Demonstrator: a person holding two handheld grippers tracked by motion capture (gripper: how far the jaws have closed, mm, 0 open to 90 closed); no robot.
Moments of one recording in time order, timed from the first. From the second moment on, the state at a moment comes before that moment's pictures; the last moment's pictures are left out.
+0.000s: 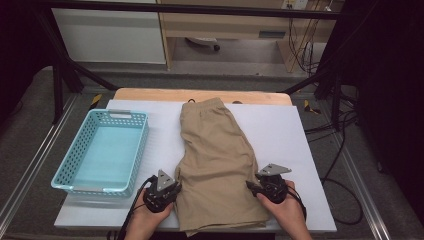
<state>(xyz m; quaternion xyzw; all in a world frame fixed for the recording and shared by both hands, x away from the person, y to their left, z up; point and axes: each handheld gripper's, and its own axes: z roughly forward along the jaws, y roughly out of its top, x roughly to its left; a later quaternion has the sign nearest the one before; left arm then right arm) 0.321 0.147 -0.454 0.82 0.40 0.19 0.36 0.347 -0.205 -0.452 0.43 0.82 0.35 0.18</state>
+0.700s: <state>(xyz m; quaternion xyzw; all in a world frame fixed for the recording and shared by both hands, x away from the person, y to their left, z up) 0.305 0.174 -0.444 0.84 0.39 0.11 0.36 0.301 -0.199 -0.445 0.40 0.84 0.34 0.16</state>
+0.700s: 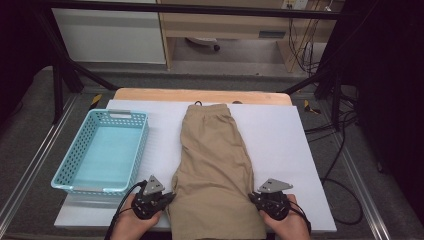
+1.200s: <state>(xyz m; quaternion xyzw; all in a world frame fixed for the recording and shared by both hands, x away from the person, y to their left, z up) 0.321 0.157 -0.422 0.80 0.41 0.16 0.41 0.340 -0.190 -0.425 0.43 0.79 0.38 0.20</state>
